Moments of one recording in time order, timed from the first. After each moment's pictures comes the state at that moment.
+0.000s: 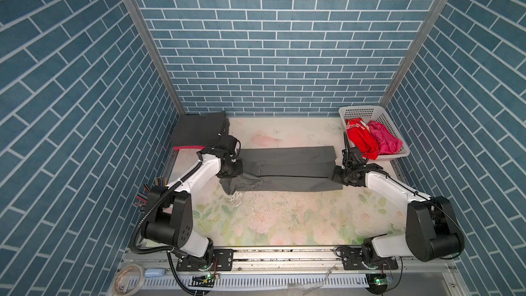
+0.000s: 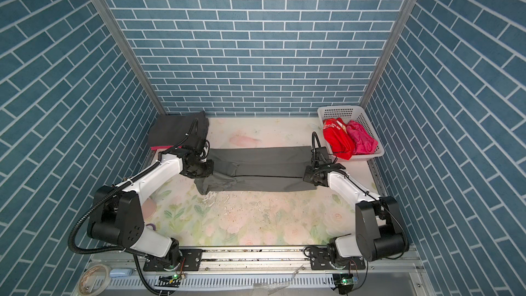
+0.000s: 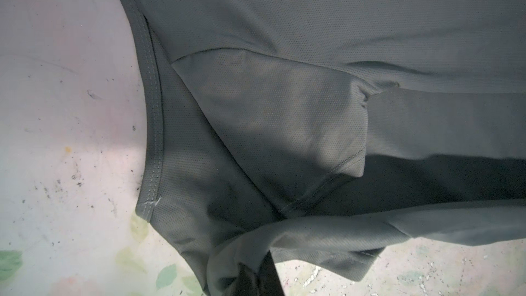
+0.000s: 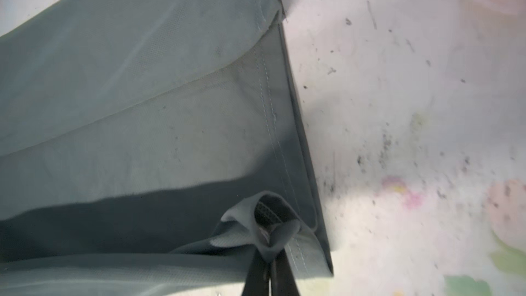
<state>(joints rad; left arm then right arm) -0.25 1.52 1.07 -0.78 0.07 -0.32 0.28 1.36 0.78 -0.51 -0.01 0.46</state>
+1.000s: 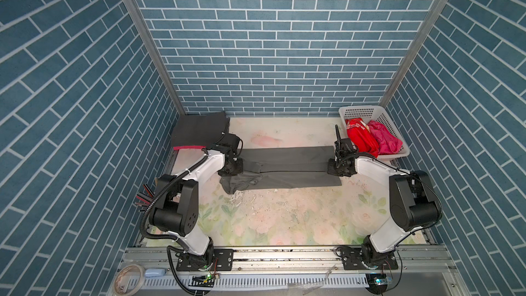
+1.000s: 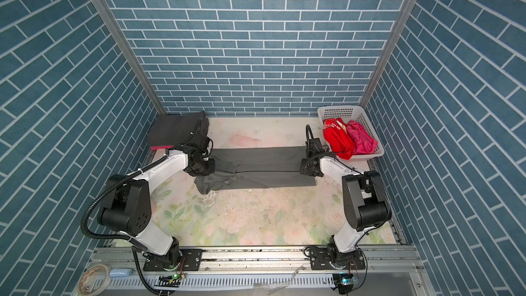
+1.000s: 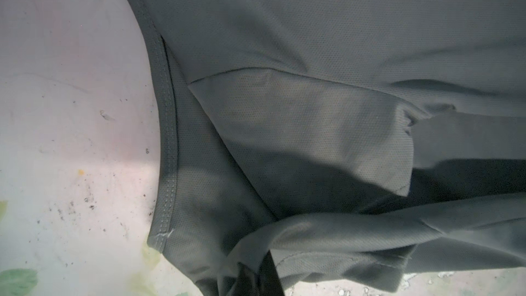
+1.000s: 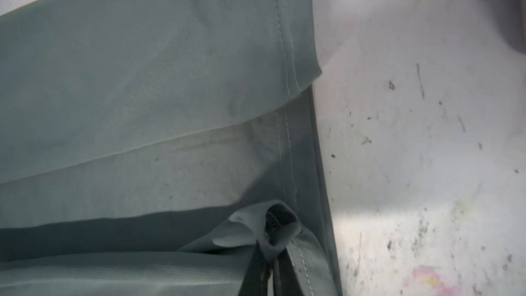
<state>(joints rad) -0.25 1.64 1.12 -0.75 0.00 -0.32 0.28 1.67 1.00 -0.47 0.00 0.37</state>
